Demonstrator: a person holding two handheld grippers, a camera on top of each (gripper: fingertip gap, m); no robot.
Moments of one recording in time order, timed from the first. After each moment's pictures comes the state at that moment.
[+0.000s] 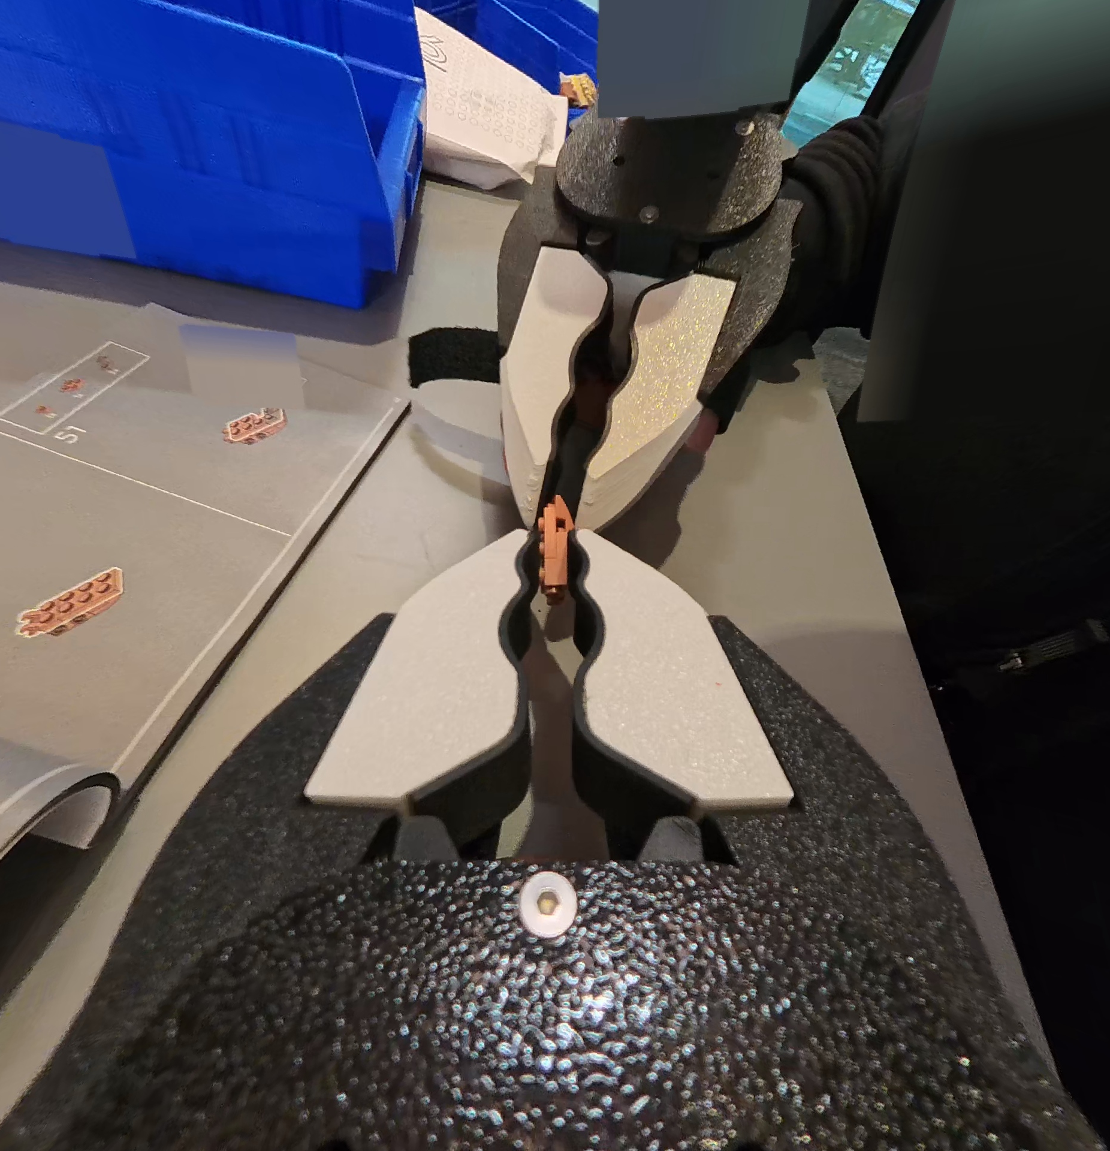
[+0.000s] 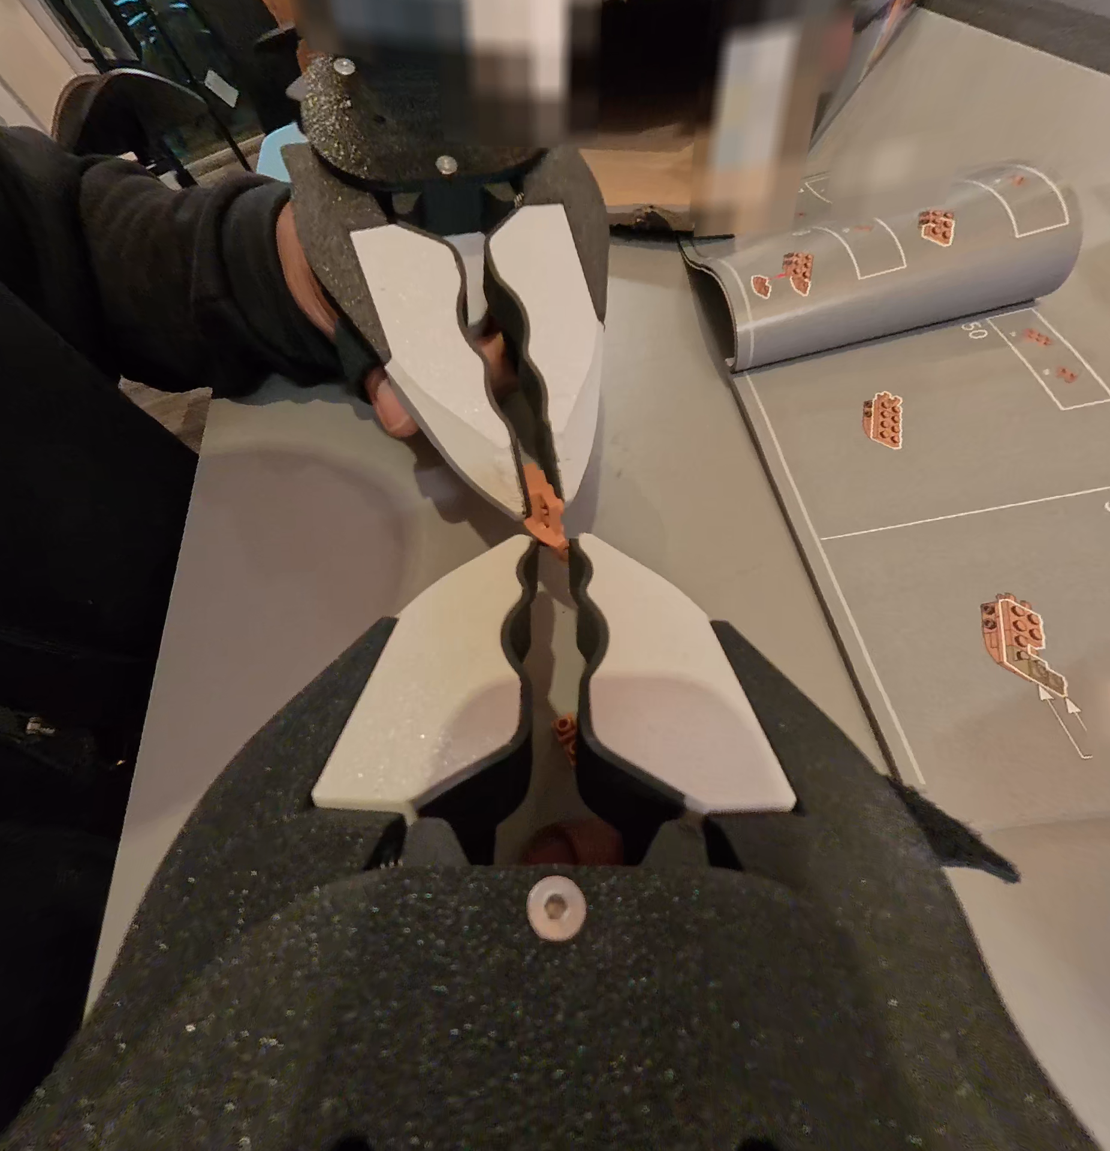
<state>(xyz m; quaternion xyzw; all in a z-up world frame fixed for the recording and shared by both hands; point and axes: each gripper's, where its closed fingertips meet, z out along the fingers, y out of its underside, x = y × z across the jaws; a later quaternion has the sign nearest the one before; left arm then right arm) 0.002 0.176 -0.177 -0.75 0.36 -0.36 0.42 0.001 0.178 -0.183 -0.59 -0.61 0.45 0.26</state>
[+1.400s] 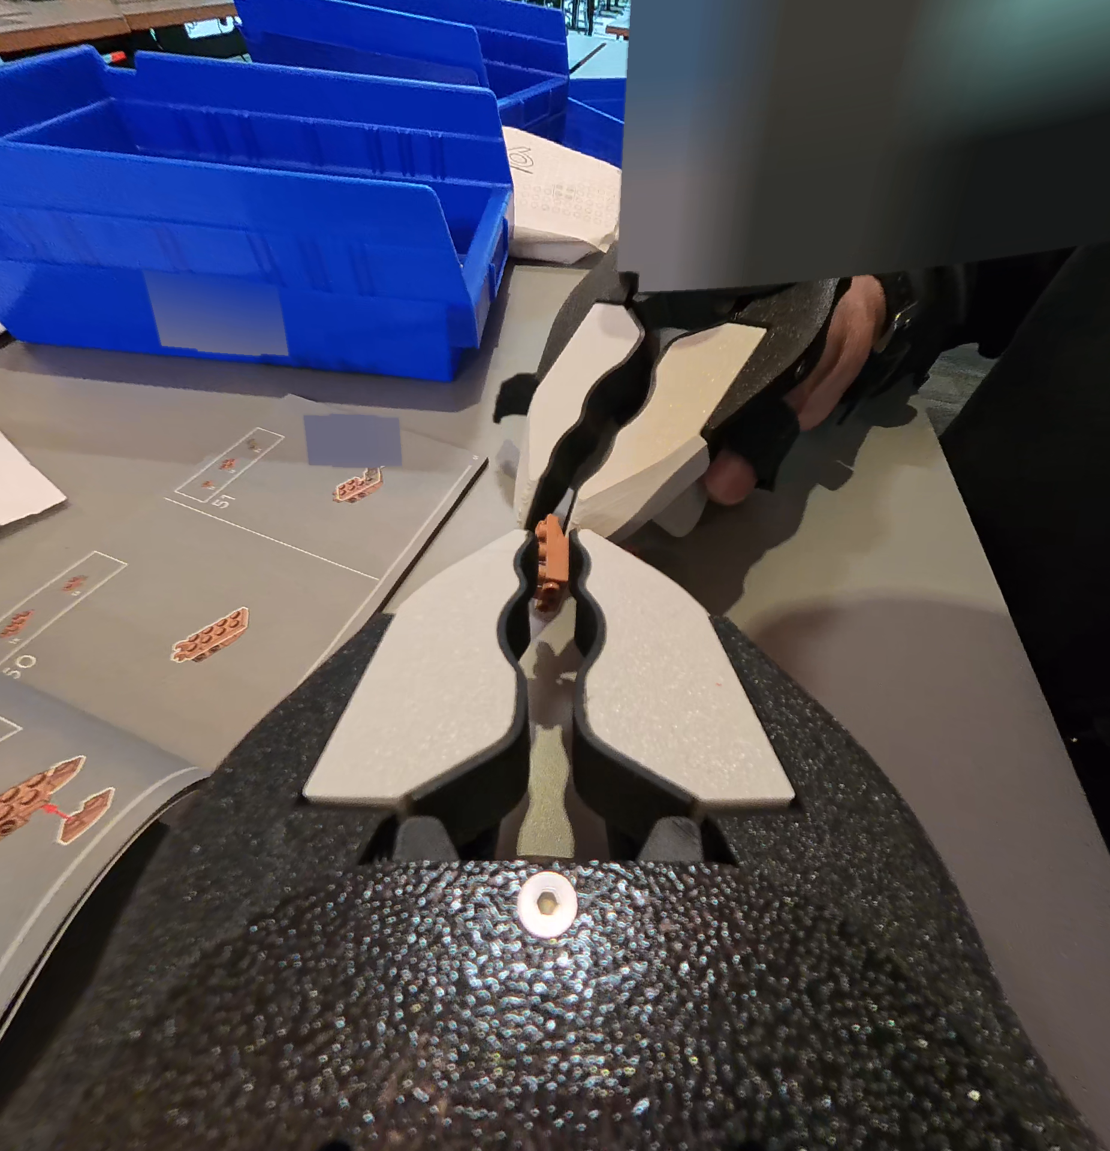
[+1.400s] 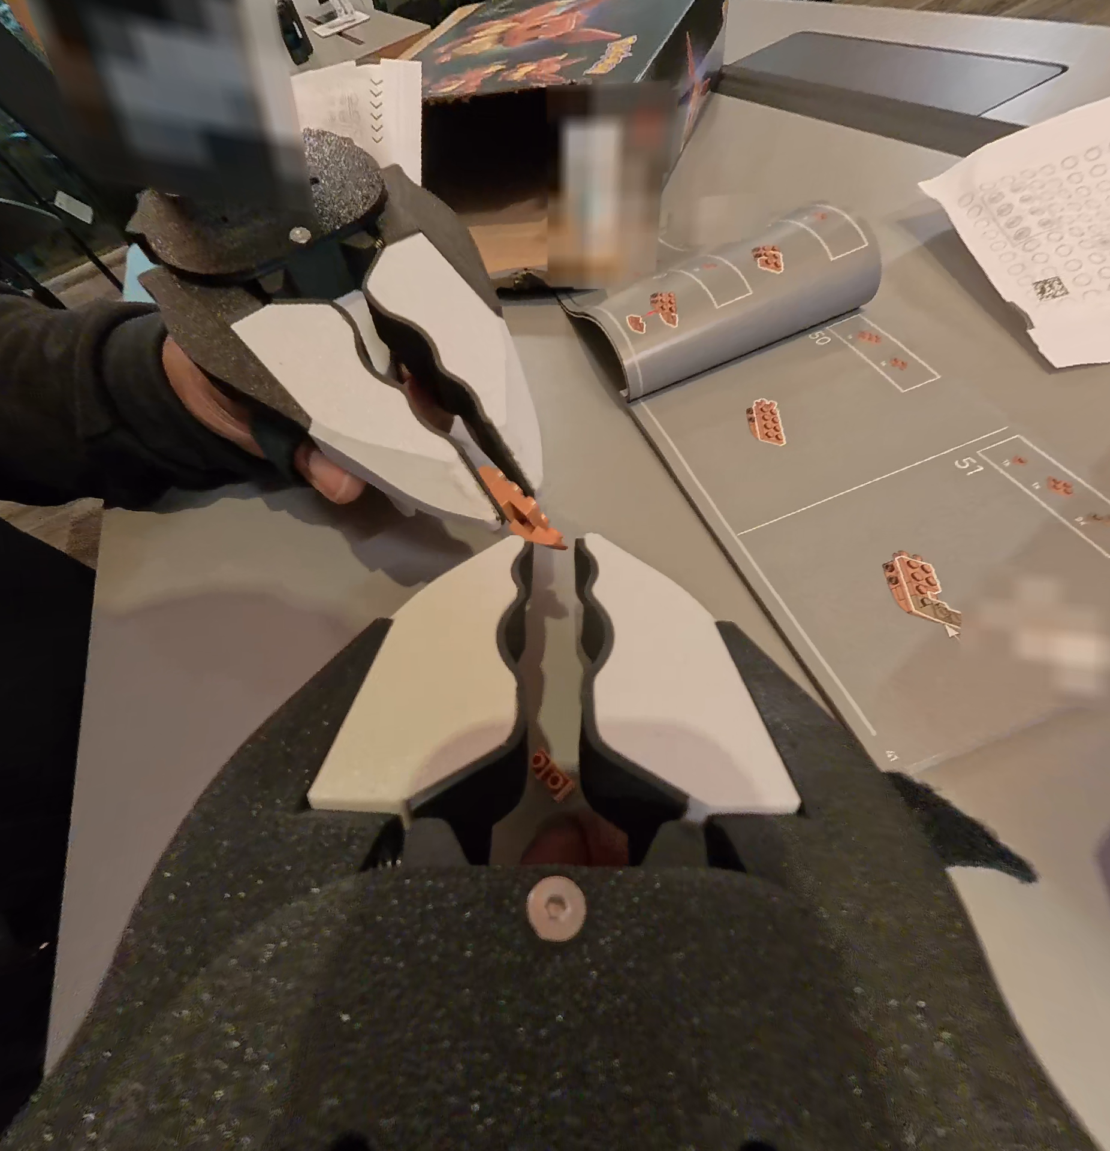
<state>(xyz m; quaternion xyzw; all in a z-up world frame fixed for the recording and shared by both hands) -0.002 0.193 -0.166 -0.74 0.35 -0.29 0.50 -0.006 0.198 -0.179 -0.65 -0.53 0.43 0.33</state>
